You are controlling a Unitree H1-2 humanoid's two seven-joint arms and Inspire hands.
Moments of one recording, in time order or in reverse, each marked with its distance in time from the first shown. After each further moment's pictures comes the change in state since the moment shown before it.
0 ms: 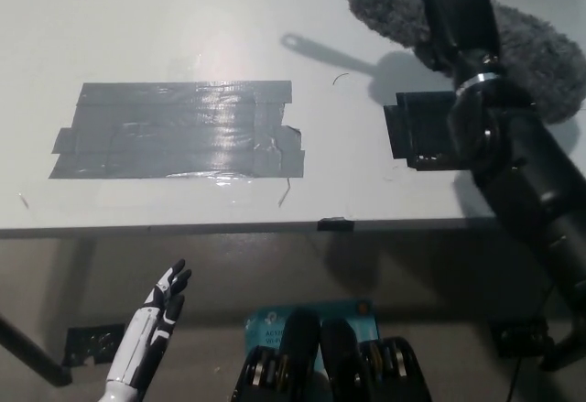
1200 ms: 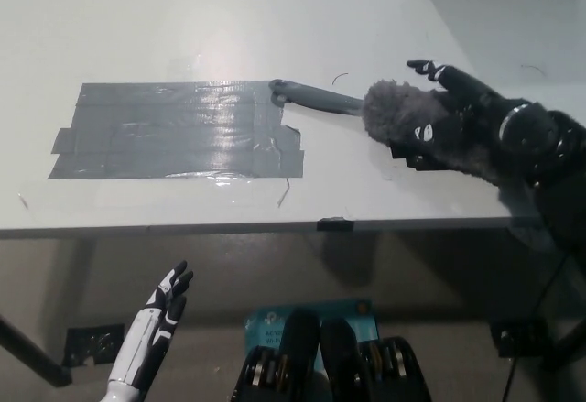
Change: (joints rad) left_arm -0.004 0.000 -0.002 0.014 0.001 0.002 -0.002; right_arm 0.077 -0.050 -0.178 -0.073 0.417 0.091 0.637
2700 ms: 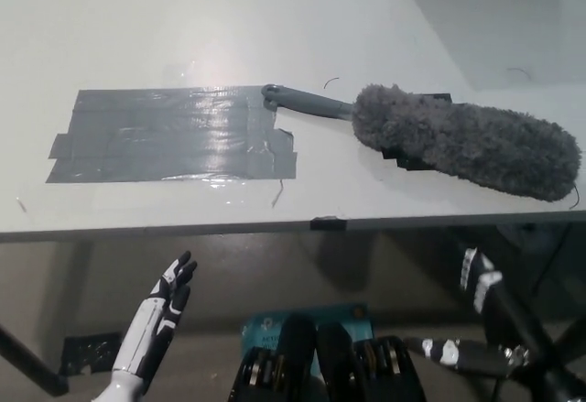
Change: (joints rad) left_arm -0.016 -0.003 -0.006 0.009 0.003 0.002 0.000; right_arm 0.980 0.225 -0.242 -0.957 0.311 -0.032 -0.021
